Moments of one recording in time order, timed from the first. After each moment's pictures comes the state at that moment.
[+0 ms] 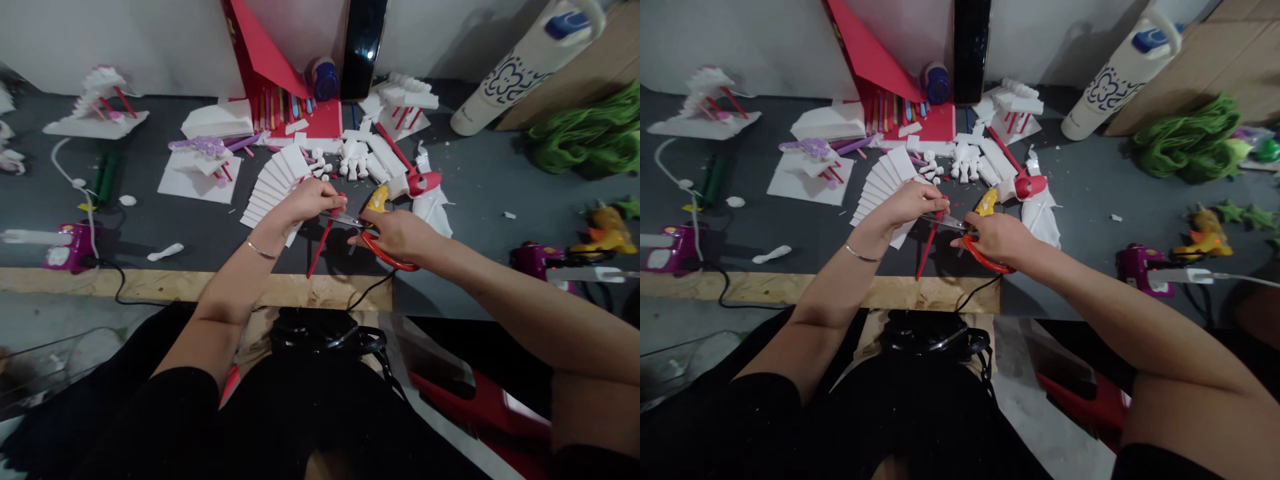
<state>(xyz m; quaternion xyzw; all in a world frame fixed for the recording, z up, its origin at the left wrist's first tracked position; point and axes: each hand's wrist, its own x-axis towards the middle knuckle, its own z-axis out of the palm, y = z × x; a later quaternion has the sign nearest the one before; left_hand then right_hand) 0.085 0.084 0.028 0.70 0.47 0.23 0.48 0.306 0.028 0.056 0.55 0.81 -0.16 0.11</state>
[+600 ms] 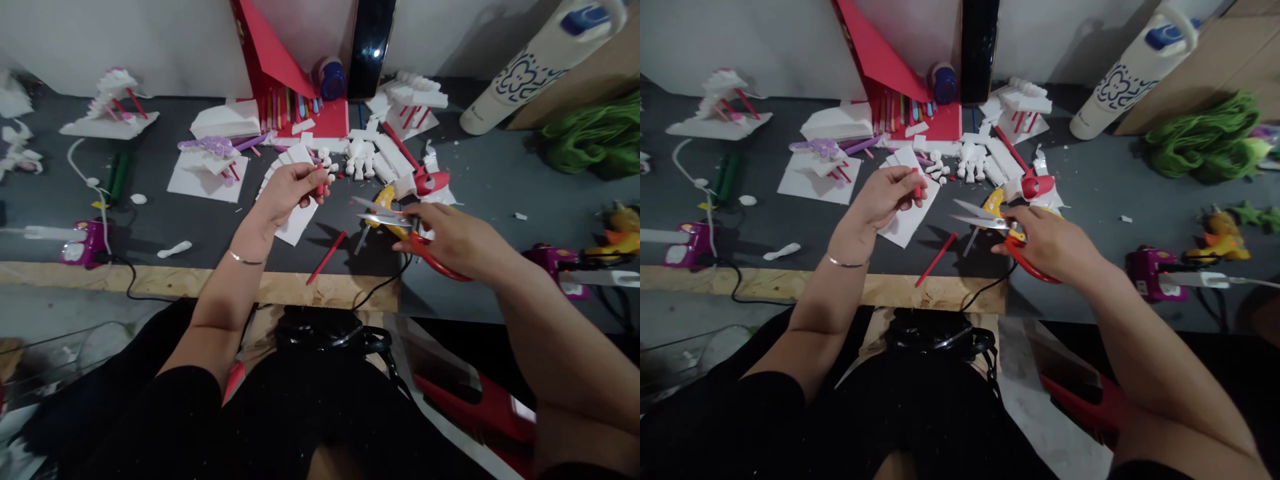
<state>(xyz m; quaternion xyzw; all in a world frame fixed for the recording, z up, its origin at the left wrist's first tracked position) 0.052 0.071 0.042 0.59 0.50 0.36 0.53 0.358 0.005 0.078 0.61 0.78 -0.15 0.05</state>
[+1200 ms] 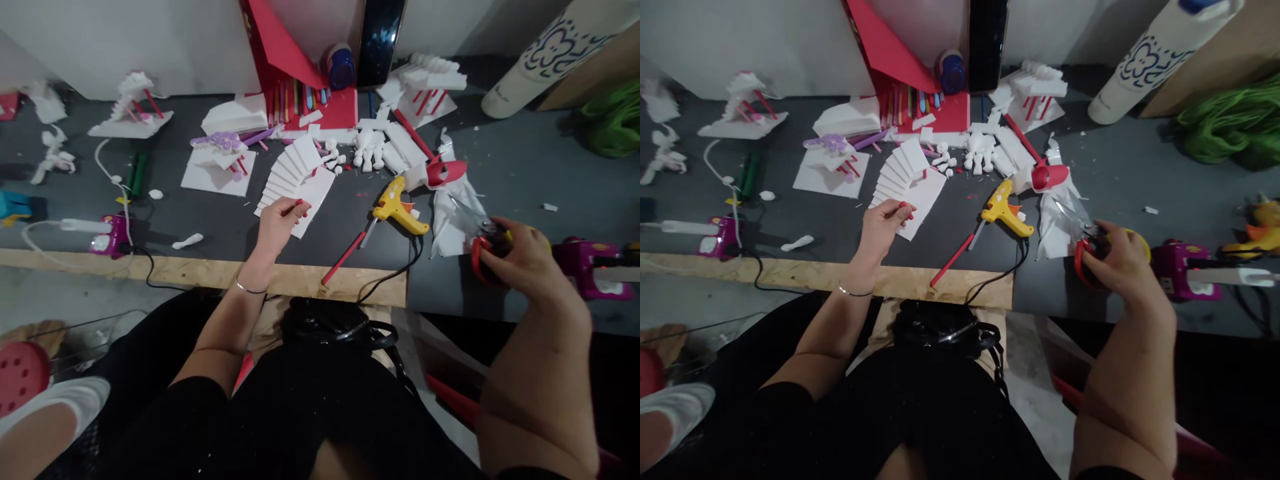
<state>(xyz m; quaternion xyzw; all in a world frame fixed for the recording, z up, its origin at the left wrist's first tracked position) 0.035 0.007 -0.006 0.51 0.58 0.48 0.41 0.501 -0.025 -0.039 0.77 0.60 -0.13 -0.13</state>
